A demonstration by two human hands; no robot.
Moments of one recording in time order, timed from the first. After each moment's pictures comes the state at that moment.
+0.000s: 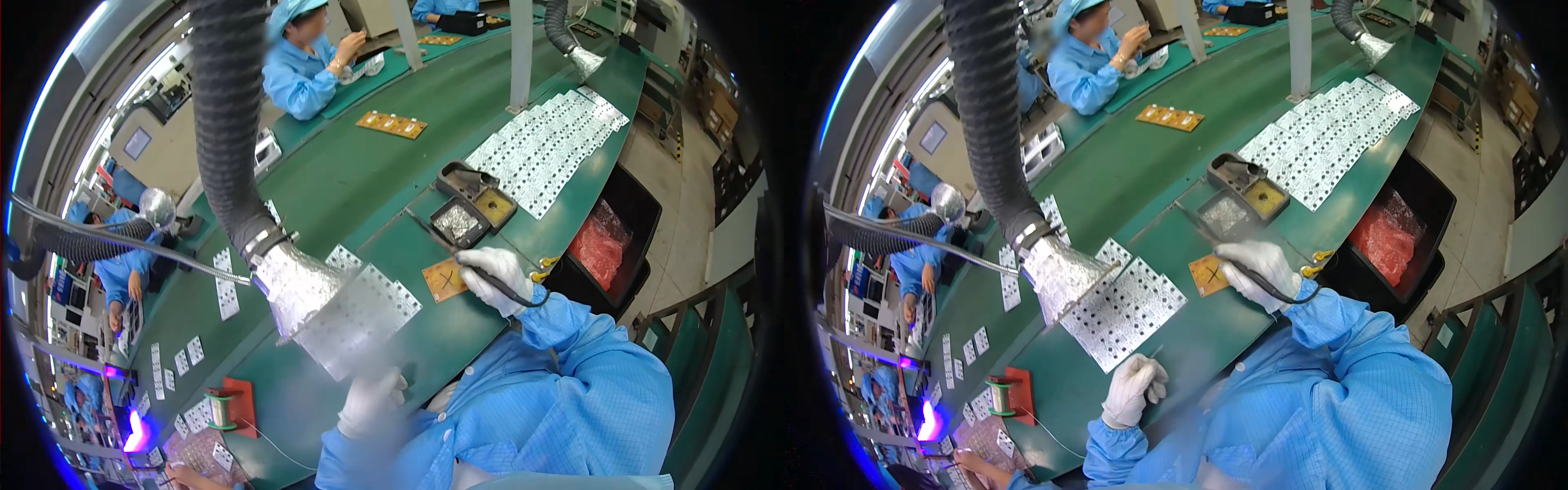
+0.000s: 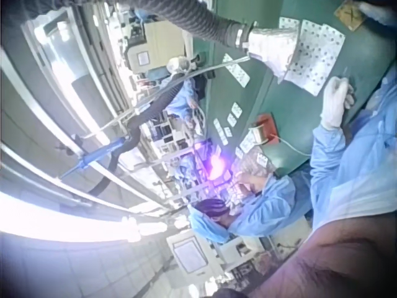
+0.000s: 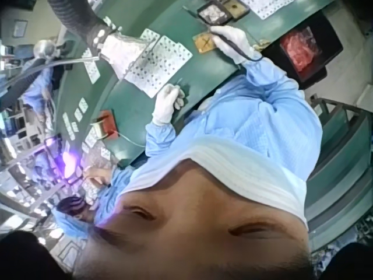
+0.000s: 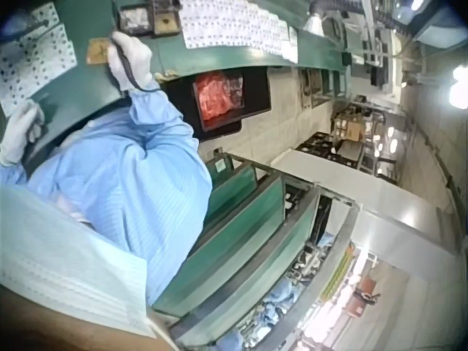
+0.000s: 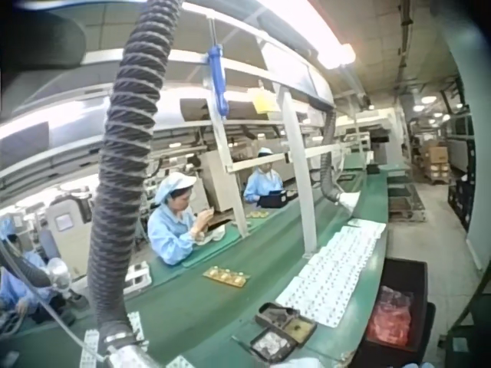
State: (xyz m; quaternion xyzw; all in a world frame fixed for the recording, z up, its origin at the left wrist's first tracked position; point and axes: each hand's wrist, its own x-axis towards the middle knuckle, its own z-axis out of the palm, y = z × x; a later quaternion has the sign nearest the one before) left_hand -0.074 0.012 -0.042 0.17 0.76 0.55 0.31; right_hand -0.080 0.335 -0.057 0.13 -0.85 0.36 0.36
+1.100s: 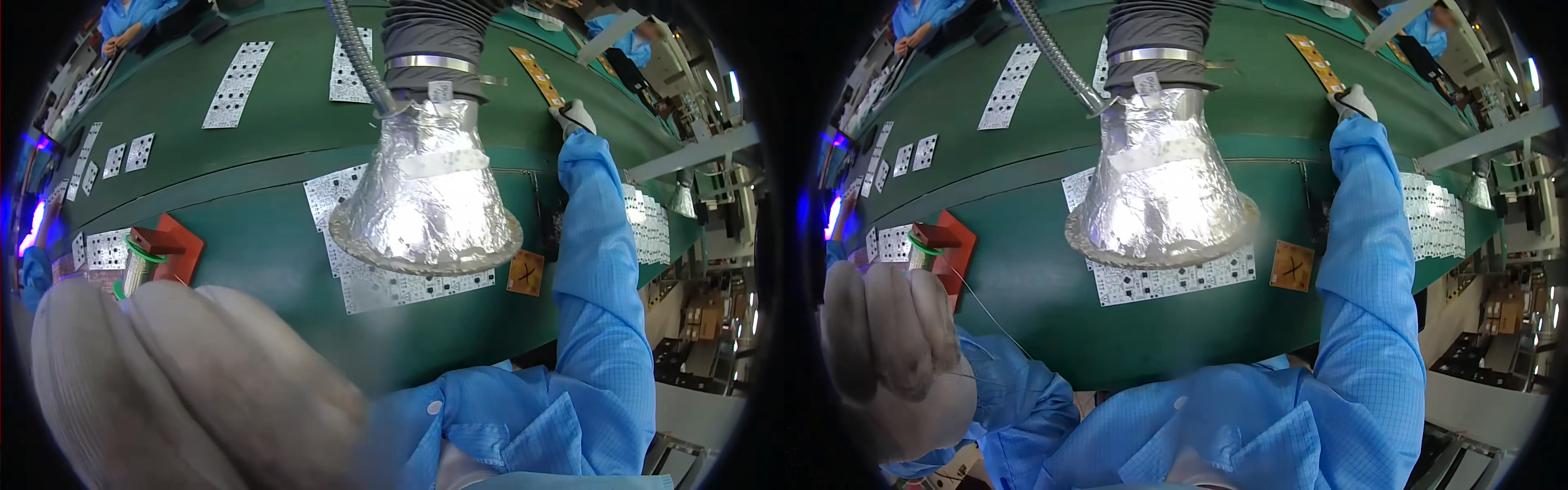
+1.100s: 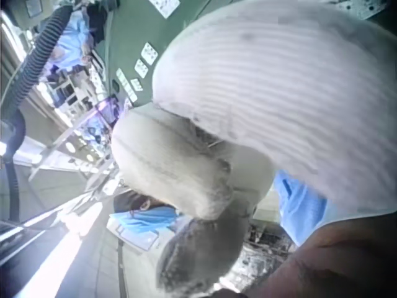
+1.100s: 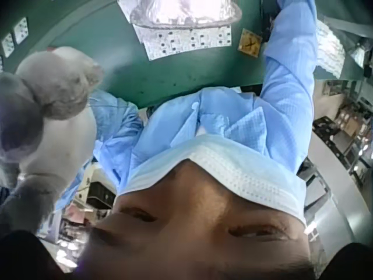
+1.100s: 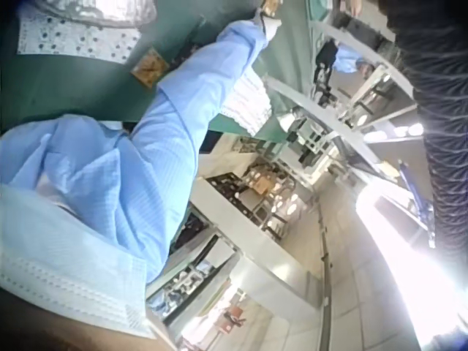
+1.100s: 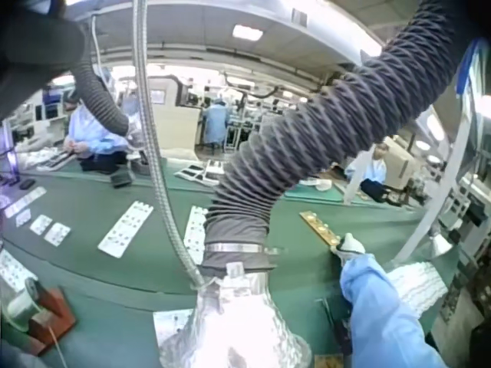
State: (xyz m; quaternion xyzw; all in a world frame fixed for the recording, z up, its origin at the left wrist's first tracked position) left_hand -0.132 -0.153 0.060 0.27 0.53 0.80 -0.09; right_hand -0.450 0.450 -0.060 -0.25 -0.97 0.02 0.05
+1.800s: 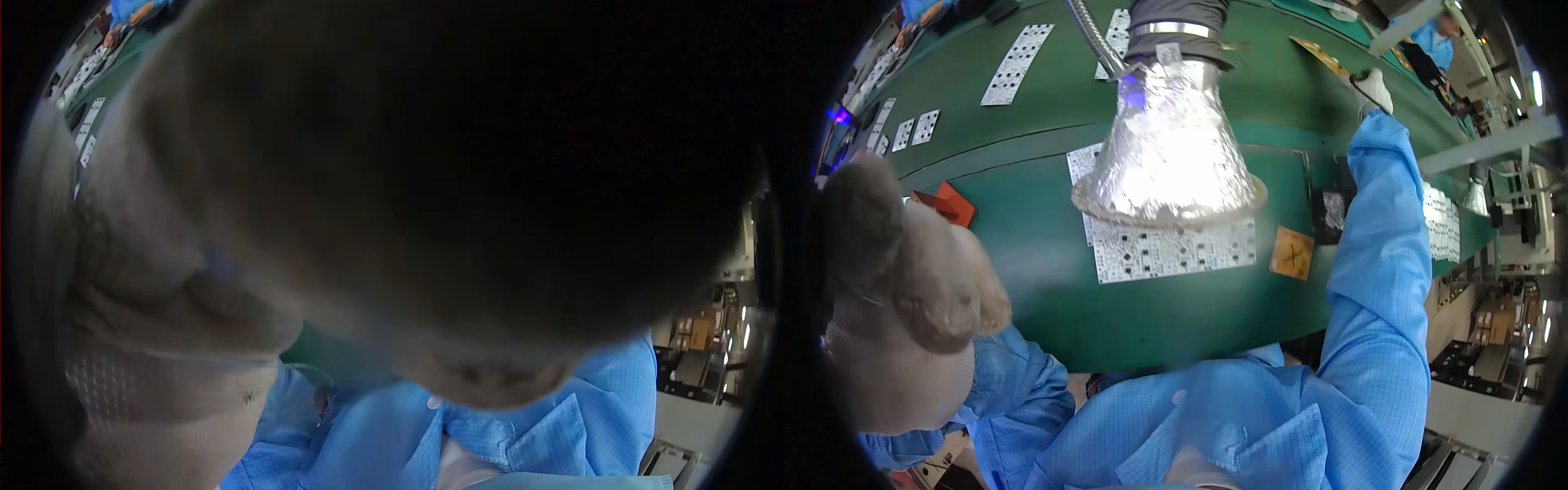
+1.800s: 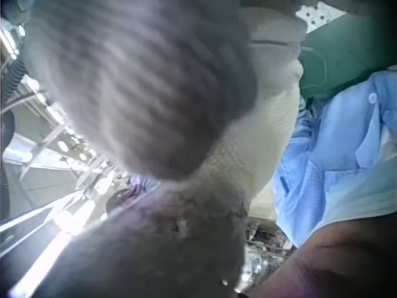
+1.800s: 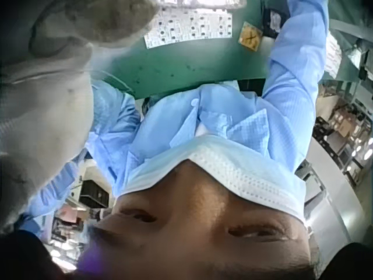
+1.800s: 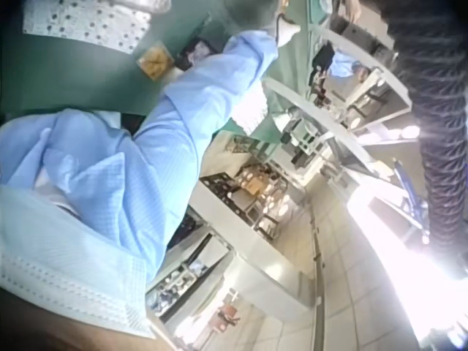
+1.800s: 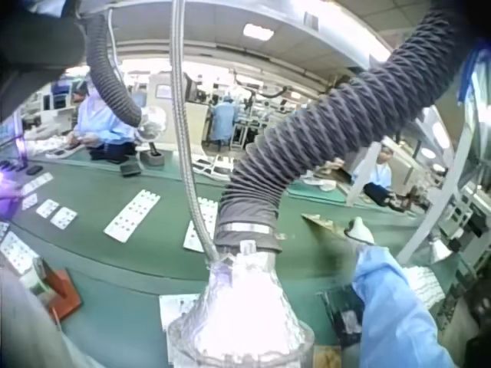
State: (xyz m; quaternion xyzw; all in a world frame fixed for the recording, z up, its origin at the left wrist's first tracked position) left_hand -0.108 -0.152 0.047 0.26 0.49 0.83 -0.07; right_hand -0.435 0.446 -0.022 -0.19 -0.96 0.07 0.19
